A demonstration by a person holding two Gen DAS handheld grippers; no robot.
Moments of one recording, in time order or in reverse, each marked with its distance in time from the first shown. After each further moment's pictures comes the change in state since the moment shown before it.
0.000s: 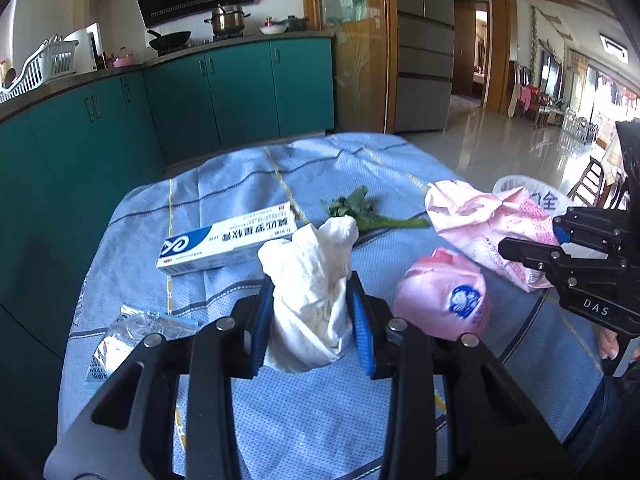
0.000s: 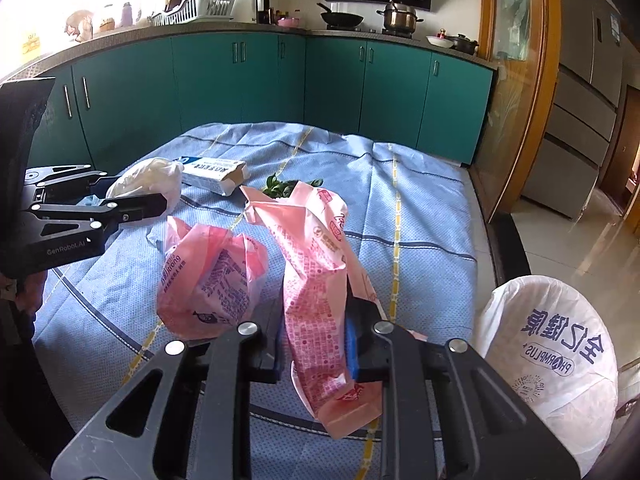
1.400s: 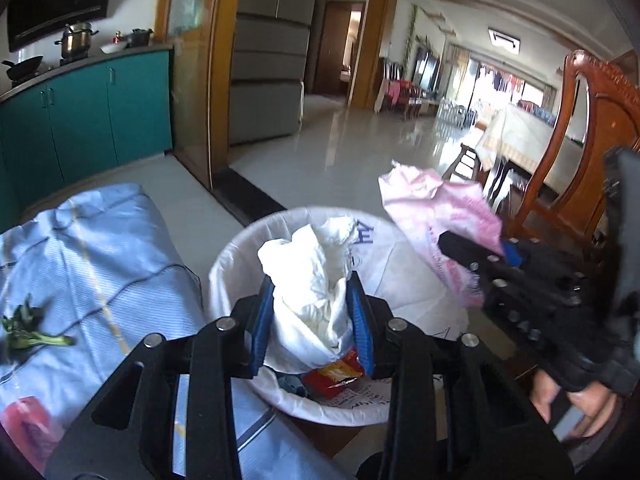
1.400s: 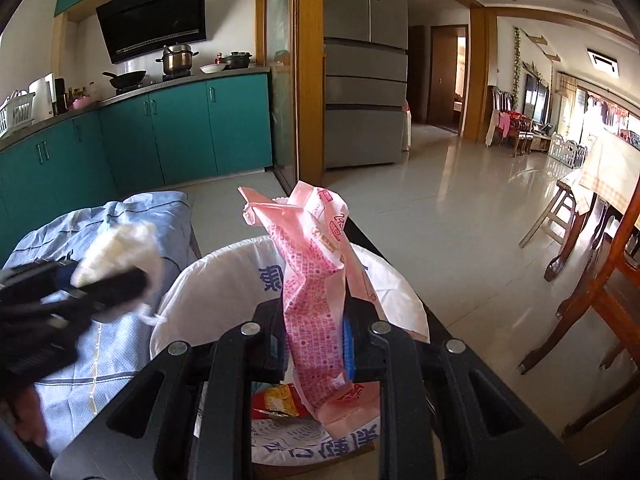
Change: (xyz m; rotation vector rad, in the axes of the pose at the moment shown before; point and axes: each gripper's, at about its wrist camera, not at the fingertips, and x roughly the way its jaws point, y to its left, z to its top) left arm 0.062 -0.276 0.064 0.154 0.012 -0.481; right arm -0.113 -0.168 -0.075 0.452 -0.082 -0.570
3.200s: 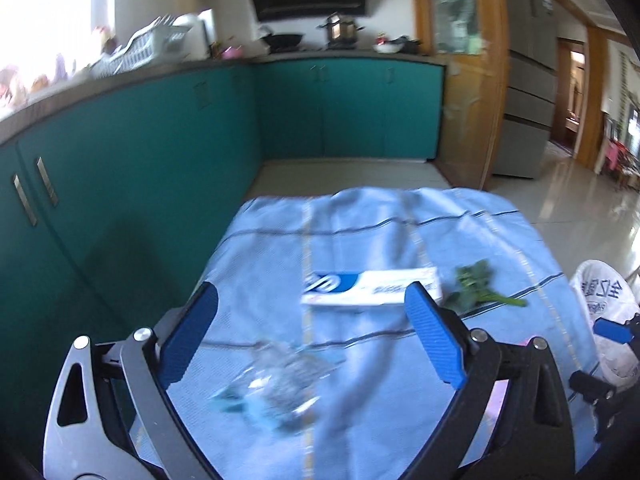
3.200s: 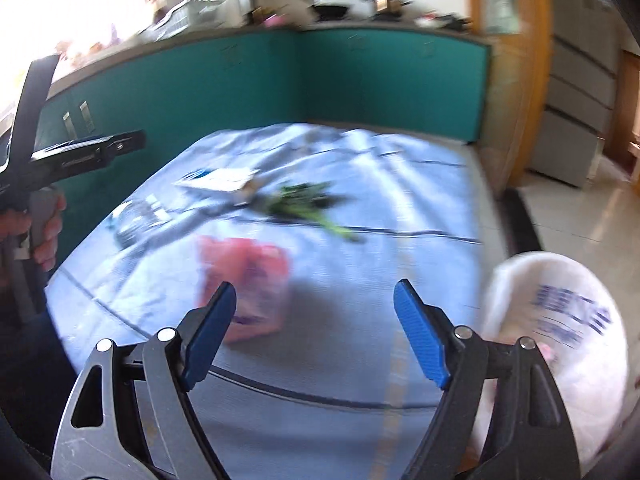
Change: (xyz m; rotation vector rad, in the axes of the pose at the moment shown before) left arm -0.251 0.266 -0.081 -0.390 -0.039 0.805; right arm -0.003 0.245 -0.012 -0.421 0.206 0.637
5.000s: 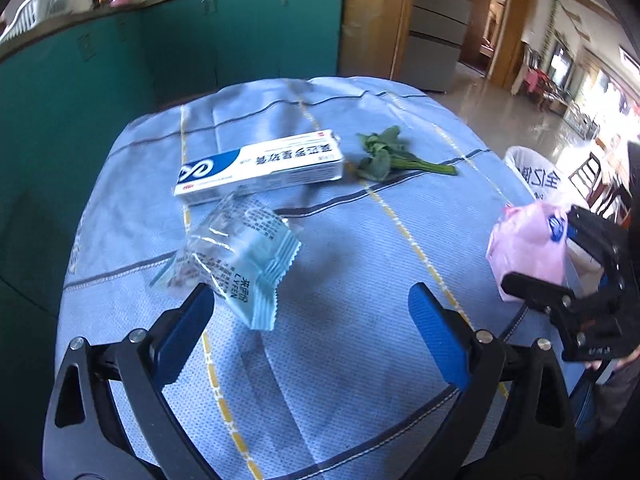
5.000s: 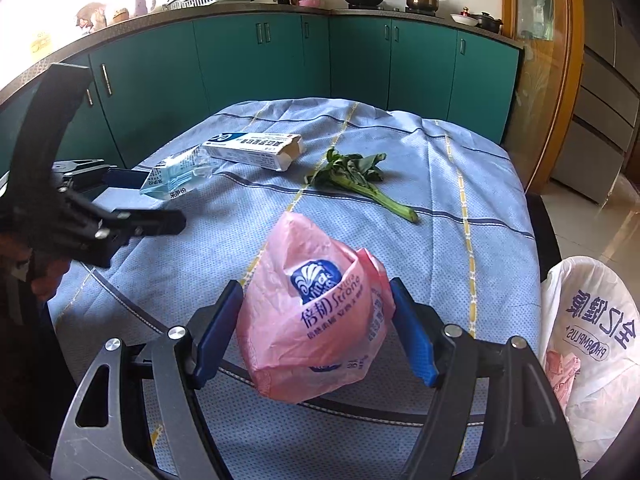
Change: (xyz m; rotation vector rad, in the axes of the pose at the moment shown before) left arm 0.037 -0.043 -0.063 0.216 0.235 -0.346; right arm 0.024 0.011 -0.025 -0.038 0.007 -0.001
